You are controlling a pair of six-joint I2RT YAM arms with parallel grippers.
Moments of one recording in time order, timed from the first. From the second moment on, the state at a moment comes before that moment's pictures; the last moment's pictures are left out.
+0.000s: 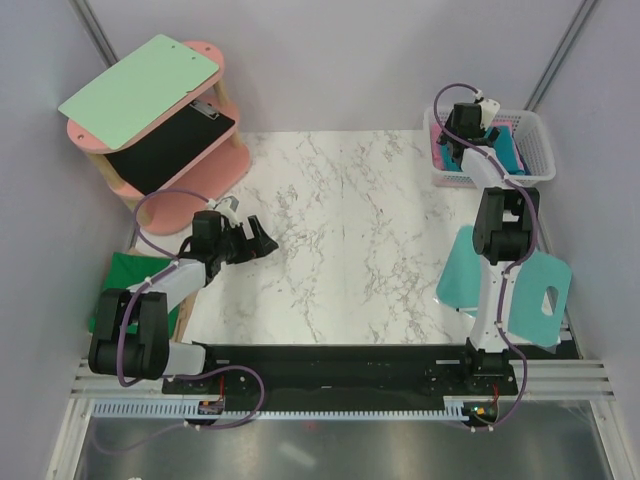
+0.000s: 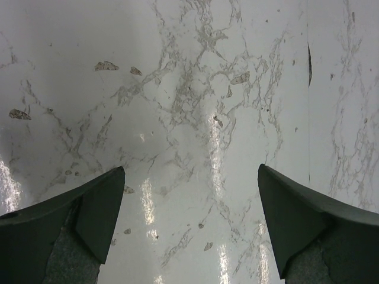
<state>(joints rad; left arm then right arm) -0.10 1.36 0.57 0.11 0.38 -0.40 0.00 2.28 1.93 -0.21 0.47 0.37</state>
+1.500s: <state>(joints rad) -0.10 1.41 0.57 0.10 0.38 -0.40 0.16 1.64 1.66 -0.02 0.41 0.37</state>
